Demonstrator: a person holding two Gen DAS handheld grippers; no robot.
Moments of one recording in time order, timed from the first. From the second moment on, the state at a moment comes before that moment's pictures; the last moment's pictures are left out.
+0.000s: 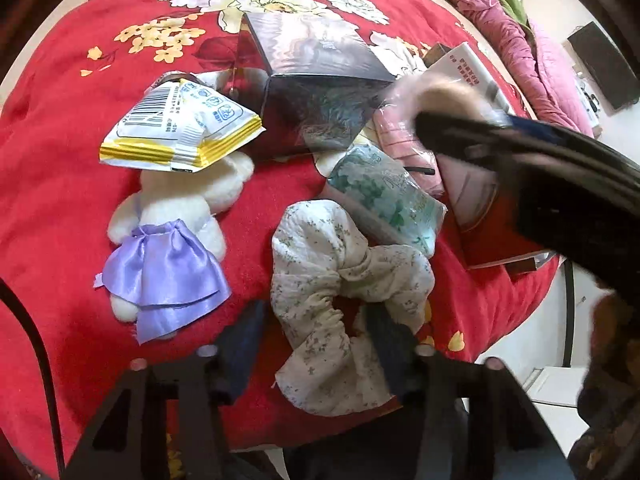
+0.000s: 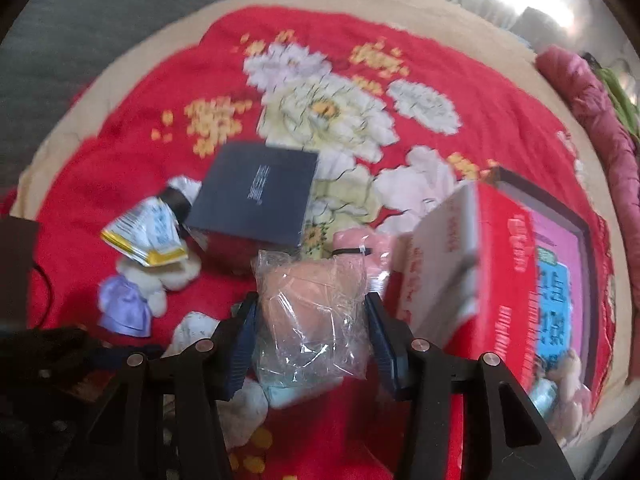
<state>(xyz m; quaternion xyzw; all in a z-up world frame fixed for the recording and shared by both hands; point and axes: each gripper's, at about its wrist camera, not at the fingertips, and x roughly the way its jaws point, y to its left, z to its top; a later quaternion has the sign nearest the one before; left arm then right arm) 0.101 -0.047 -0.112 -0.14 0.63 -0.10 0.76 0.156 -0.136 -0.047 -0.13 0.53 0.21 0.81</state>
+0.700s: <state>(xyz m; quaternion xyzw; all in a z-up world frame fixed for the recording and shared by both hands) 0.073 -0.042 -0.078 -0.11 0.60 -0.09 0.79 0.106 -0.190 0.023 -0.02 0.48 0.19 0.86</state>
